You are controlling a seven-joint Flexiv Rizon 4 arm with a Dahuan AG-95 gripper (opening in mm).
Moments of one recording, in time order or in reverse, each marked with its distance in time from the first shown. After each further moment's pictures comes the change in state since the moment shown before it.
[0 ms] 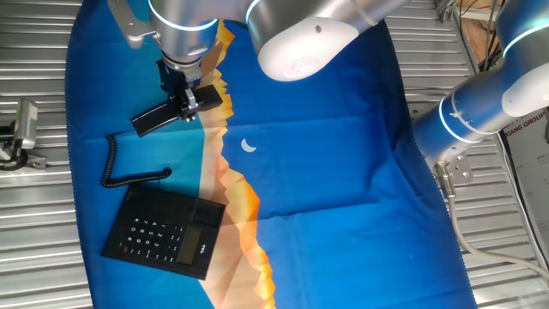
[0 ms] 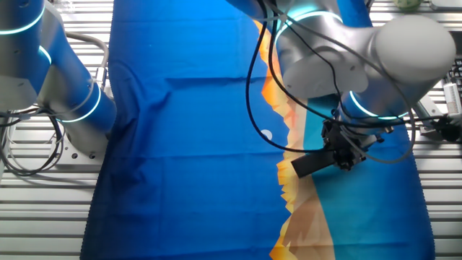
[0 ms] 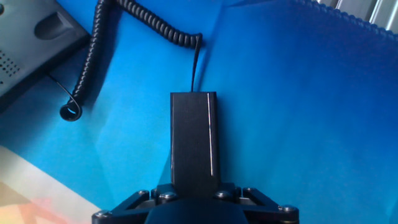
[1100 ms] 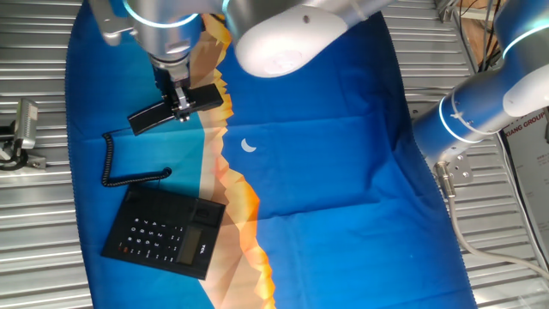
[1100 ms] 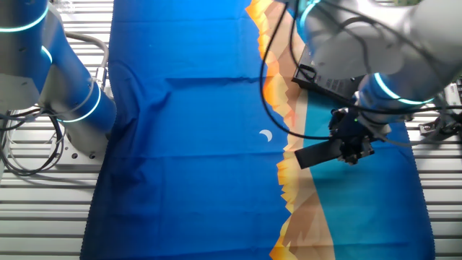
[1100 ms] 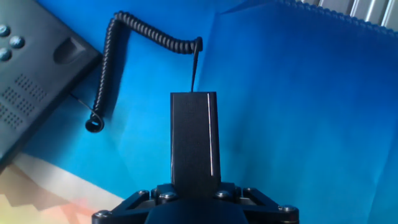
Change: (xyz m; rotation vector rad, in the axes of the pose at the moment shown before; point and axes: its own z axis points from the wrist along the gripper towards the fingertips) arm -0.012 0.004 -0.018 -0.015 0.108 0.091
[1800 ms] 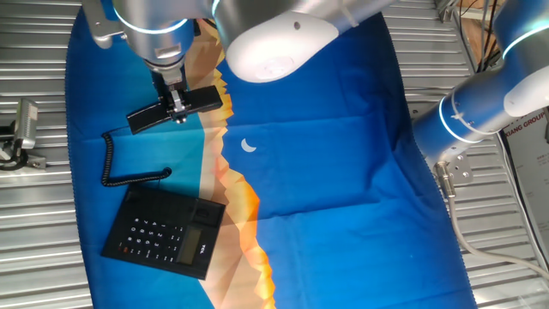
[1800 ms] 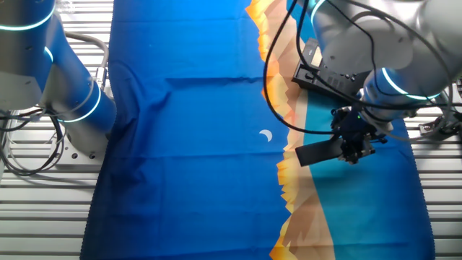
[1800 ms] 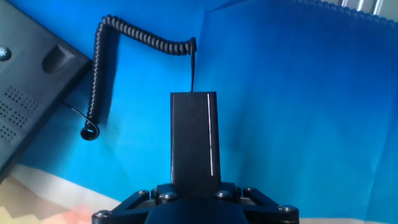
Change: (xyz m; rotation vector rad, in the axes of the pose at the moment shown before) arm -0.001 0.003 0.000 0.014 0.001 0.051
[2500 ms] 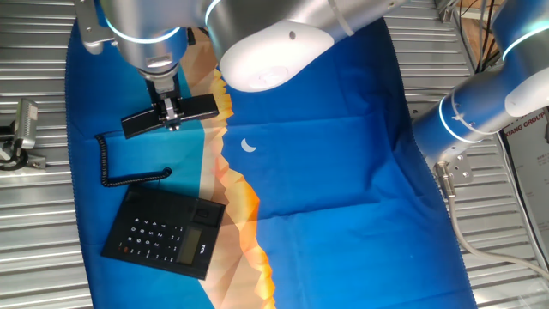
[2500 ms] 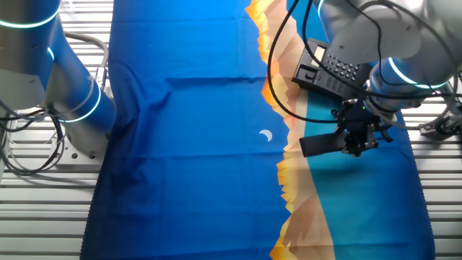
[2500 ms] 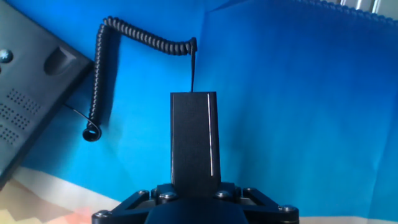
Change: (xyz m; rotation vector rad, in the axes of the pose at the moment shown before) arm -0.017 0.013 -0.001 0.003 0.010 0.083
